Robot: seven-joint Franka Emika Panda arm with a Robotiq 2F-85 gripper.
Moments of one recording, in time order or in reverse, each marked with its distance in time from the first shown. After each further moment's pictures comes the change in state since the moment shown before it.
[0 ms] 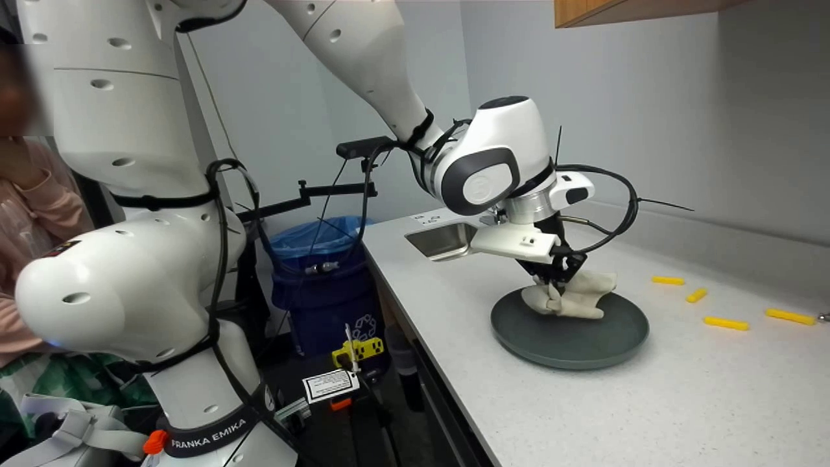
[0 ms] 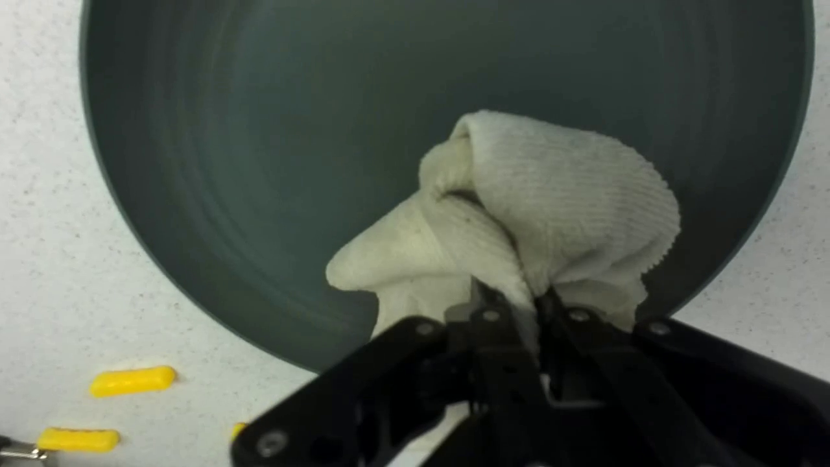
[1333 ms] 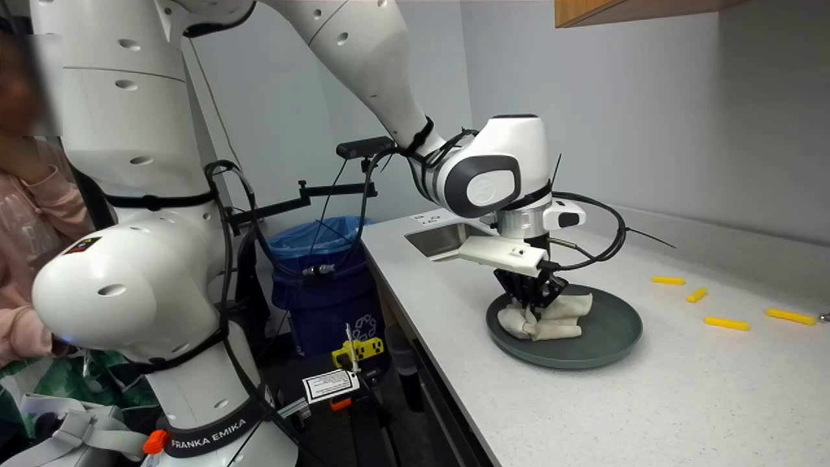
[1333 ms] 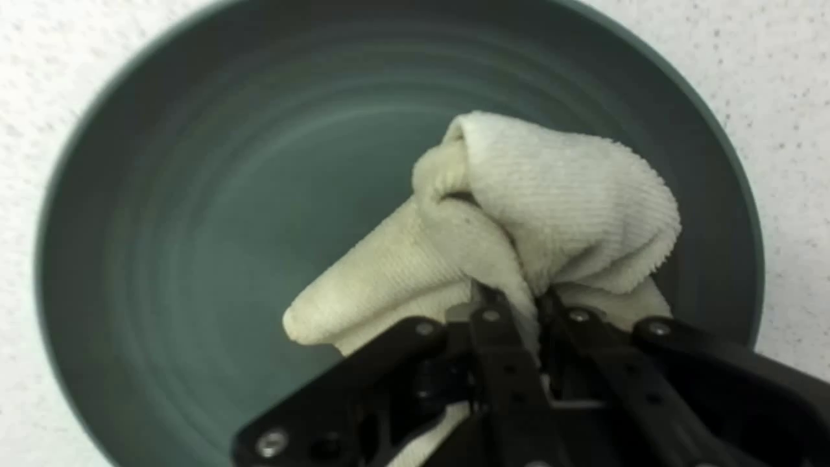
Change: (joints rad) arm 0.200 0.009 -0.207 0.008 -0.062 -0.221 0.049
